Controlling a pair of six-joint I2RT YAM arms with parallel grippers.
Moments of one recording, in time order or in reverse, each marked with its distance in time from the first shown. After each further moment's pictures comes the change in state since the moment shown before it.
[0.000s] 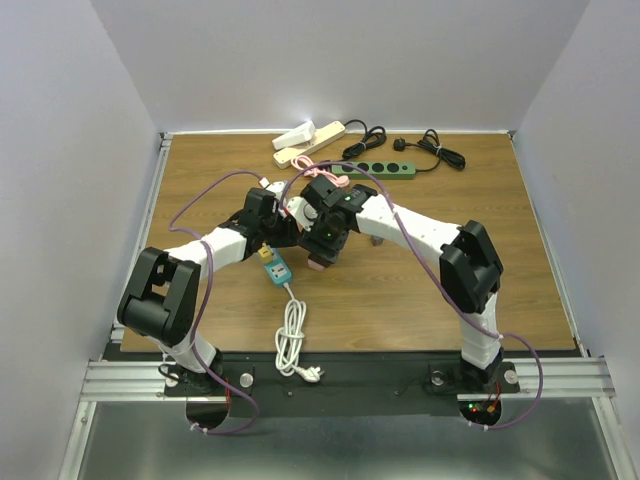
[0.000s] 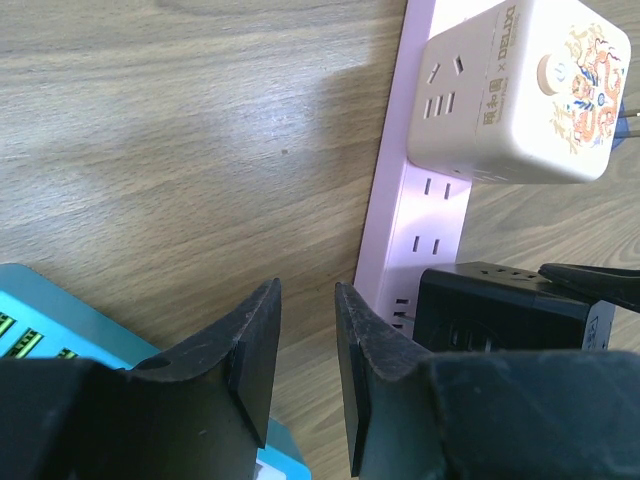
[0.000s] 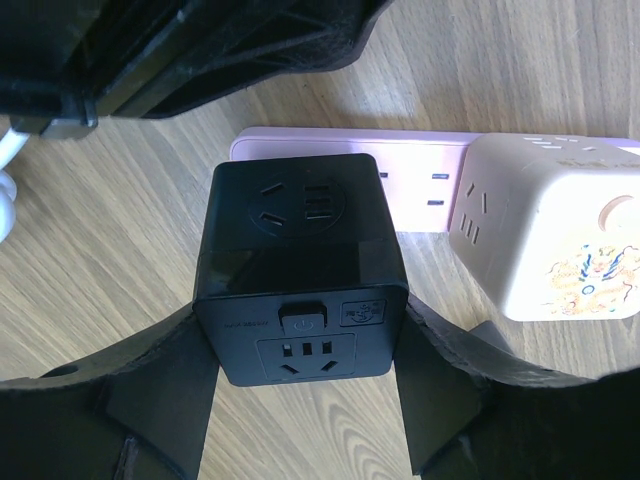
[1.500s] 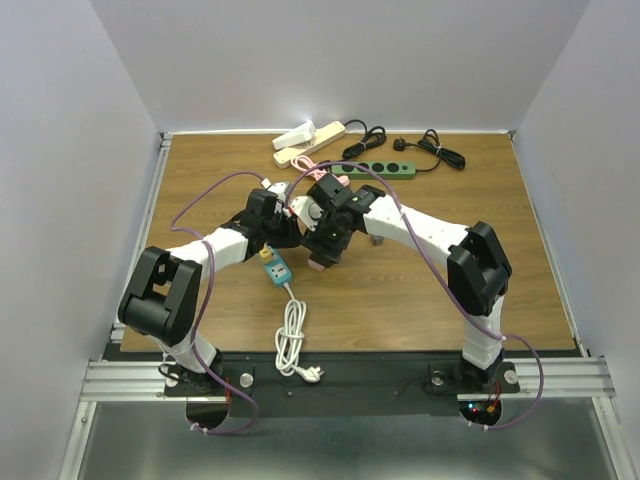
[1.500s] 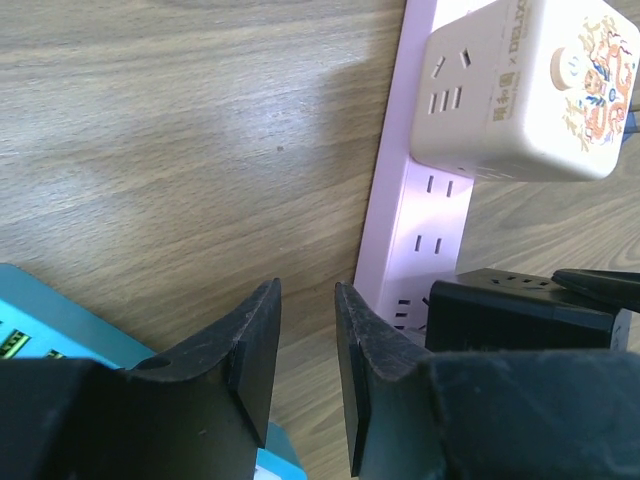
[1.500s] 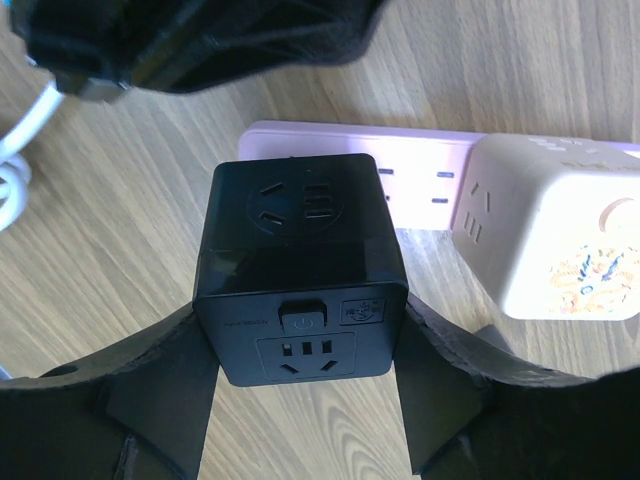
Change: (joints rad) left arm -0.017 0.005 0.000 0.000 -0.018 0.000; right arm -0.021 -0.048 -0.061 0.045 -0.061 -0.026
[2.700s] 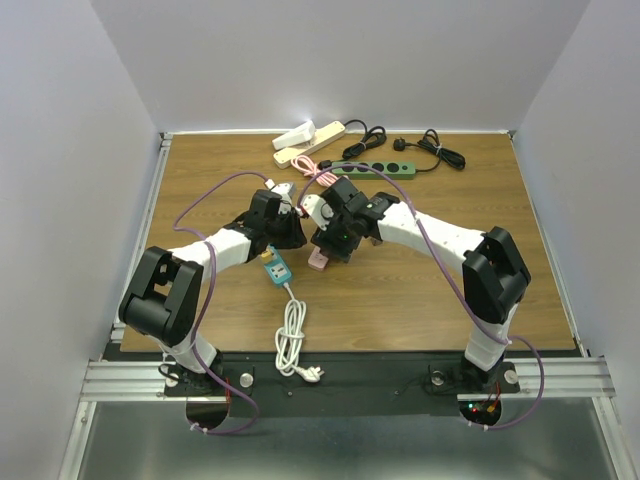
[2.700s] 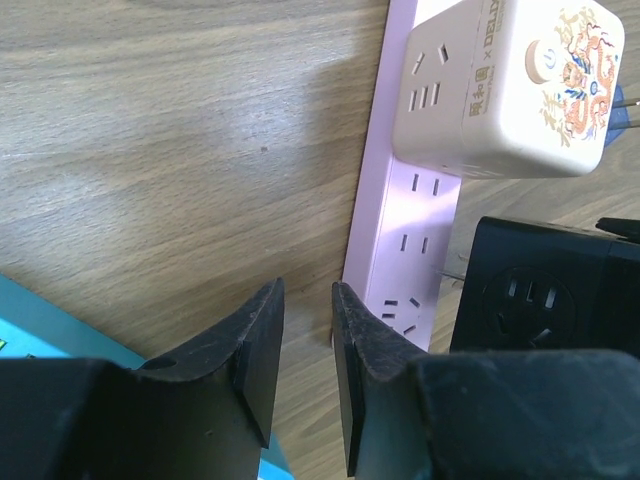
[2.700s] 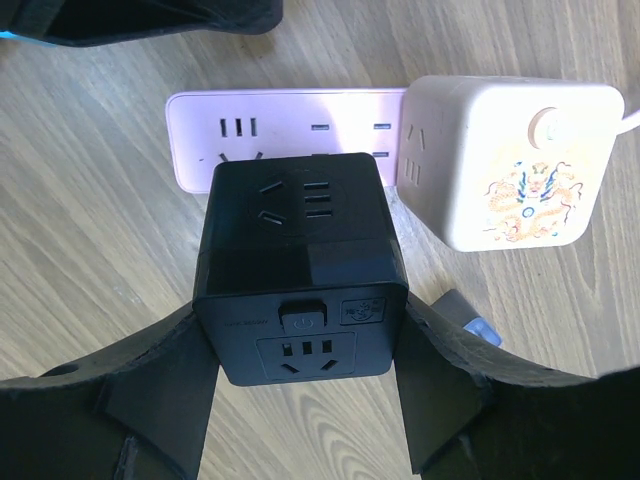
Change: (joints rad) left arm -0.023 0.000 0.000 0.008 -0.015 -0.003; right arm -0.026 -0.108 -0.168 0.133 0.092 0.002
